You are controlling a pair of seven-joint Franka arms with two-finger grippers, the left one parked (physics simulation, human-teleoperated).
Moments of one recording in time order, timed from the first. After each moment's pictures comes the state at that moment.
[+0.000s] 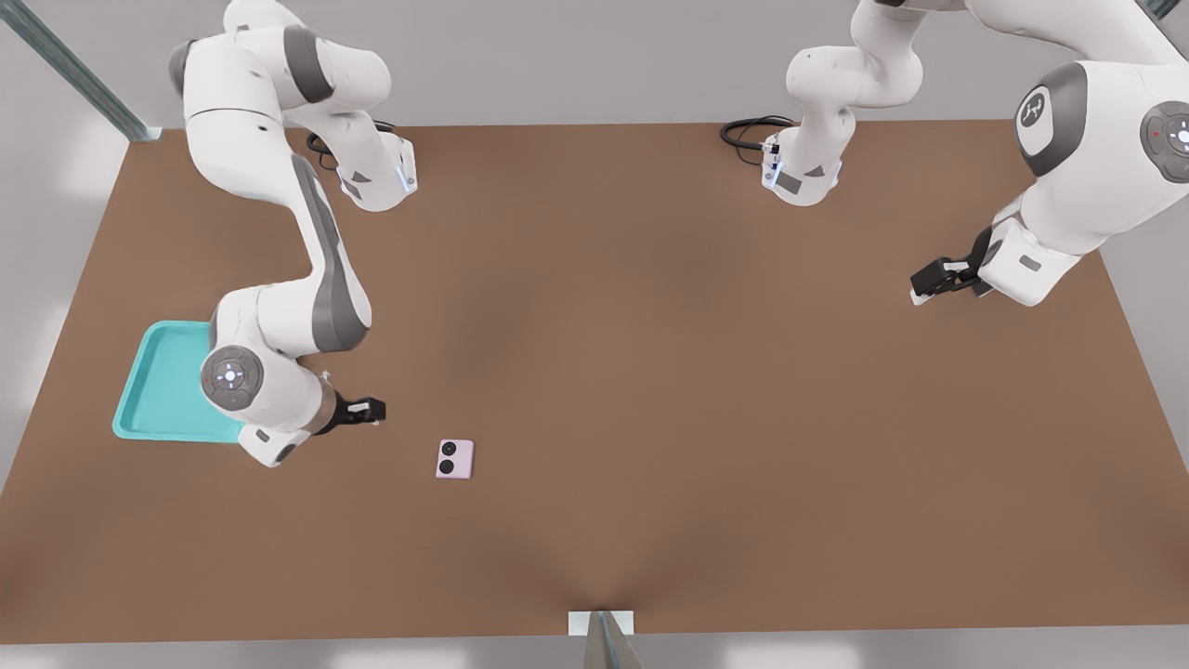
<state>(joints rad) 0.16 0.55 0.04 -1.36 0.01 1.82 0.05</state>
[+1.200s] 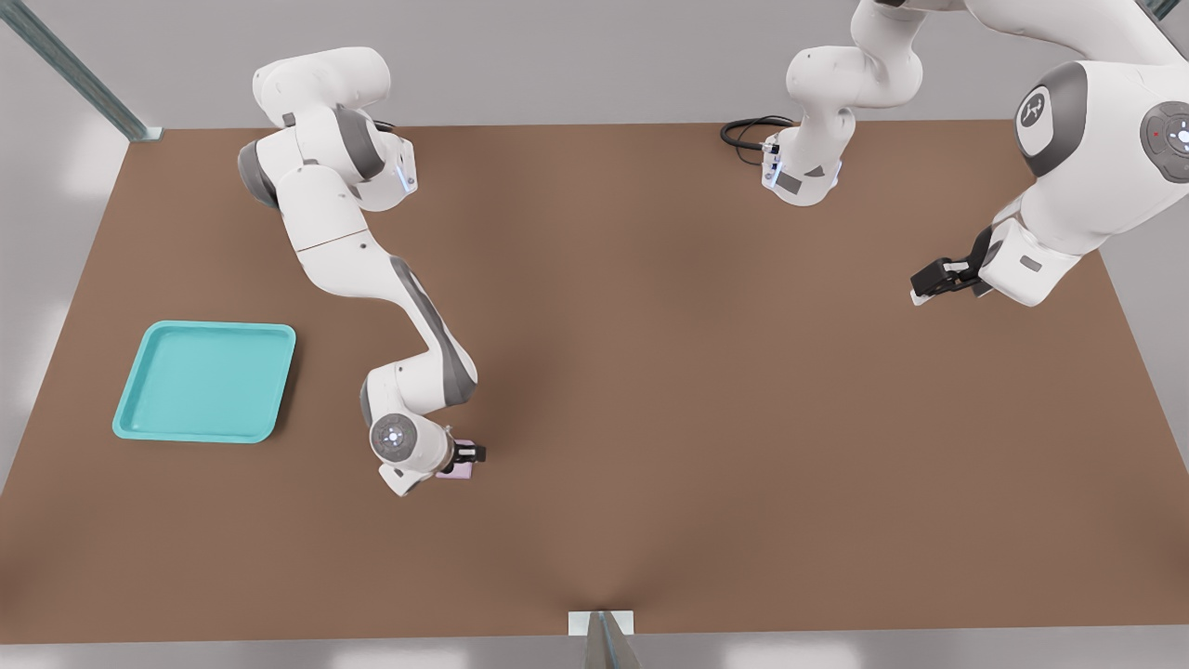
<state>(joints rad) 0.27 0.93 0.08 -1.31 0.01 2.15 0.34</state>
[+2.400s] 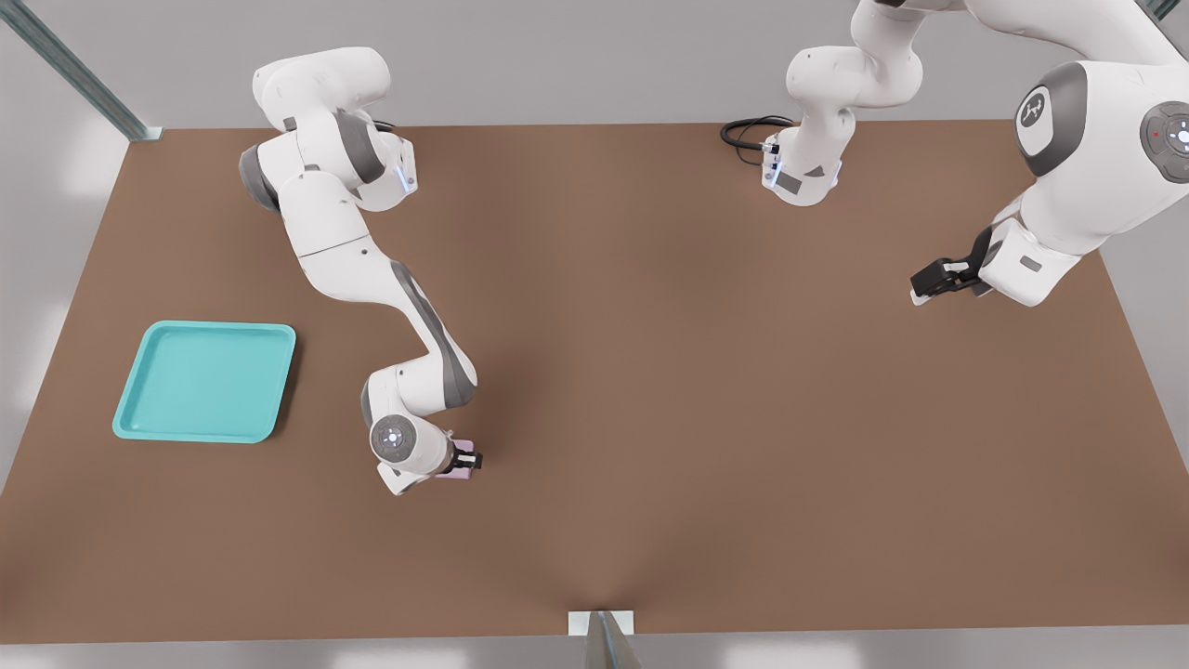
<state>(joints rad) 0.26 0.95 0.08 -1.32 0.02 2.20 0.43</state>
